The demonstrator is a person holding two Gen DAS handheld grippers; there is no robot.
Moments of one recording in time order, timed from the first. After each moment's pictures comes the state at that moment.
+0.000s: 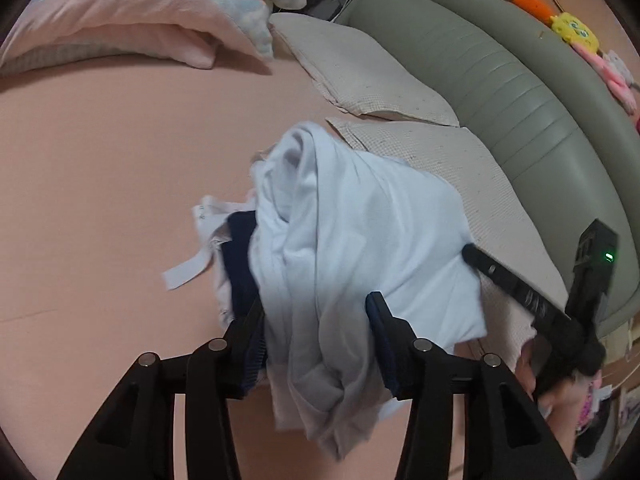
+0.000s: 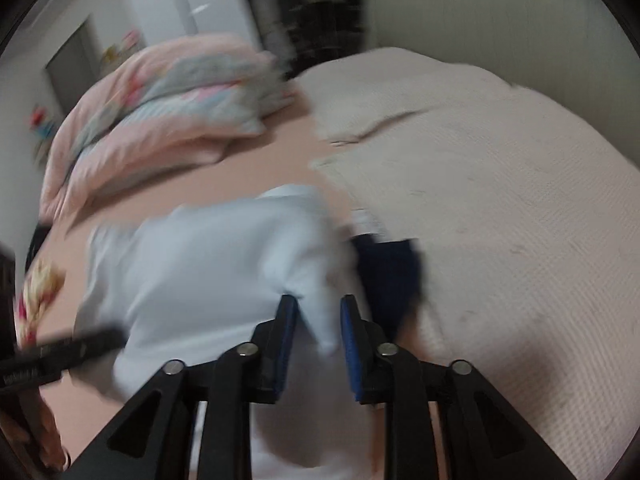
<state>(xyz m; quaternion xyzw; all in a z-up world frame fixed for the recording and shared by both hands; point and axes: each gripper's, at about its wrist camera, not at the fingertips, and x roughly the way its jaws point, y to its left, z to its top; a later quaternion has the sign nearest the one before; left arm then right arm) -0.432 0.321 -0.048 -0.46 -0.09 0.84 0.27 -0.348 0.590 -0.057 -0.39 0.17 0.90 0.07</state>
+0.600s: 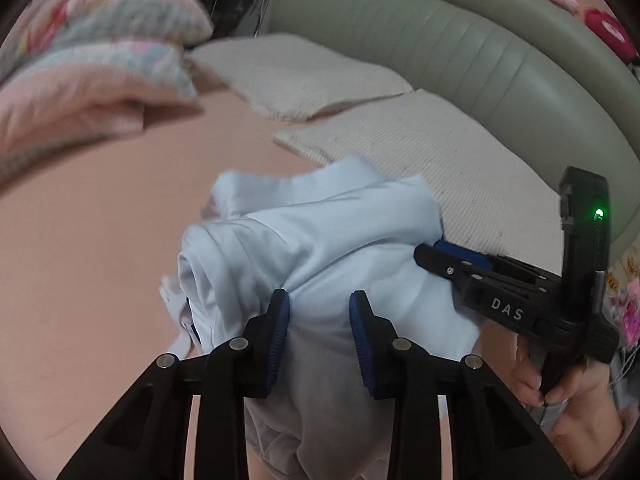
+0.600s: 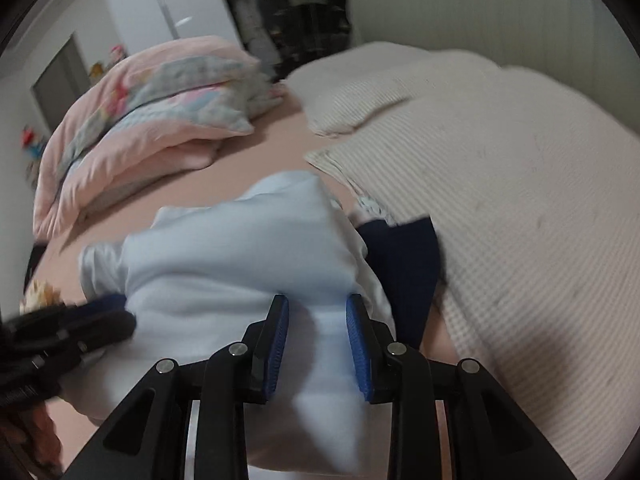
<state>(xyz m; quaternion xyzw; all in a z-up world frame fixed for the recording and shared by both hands) -0.456 0.360 -0.080 -0.45 0.02 0.82 0.35 -0.357 0.563 -0.083 -0.39 0.15 0.90 0.08</state>
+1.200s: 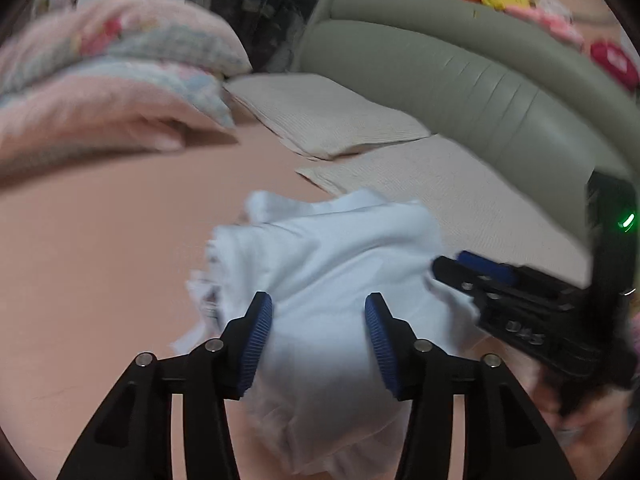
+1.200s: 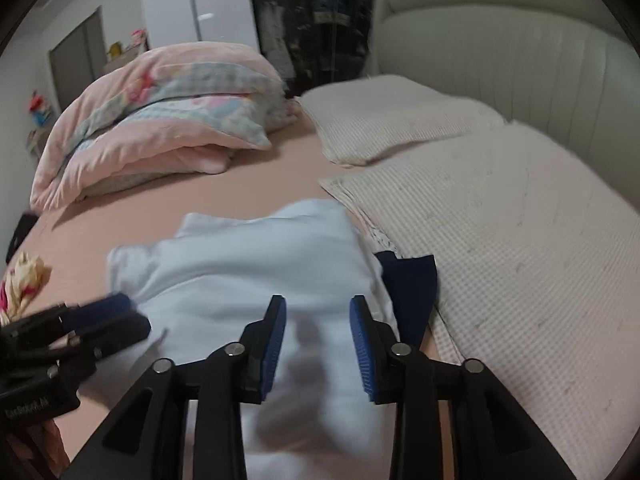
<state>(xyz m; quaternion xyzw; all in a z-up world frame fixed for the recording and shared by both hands) -0.411 0.350 -0.058 -0.37 0.03 0.88 0.29 -0.343 0.526 -0.048 -0.37 0.08 0.92 0.08</state>
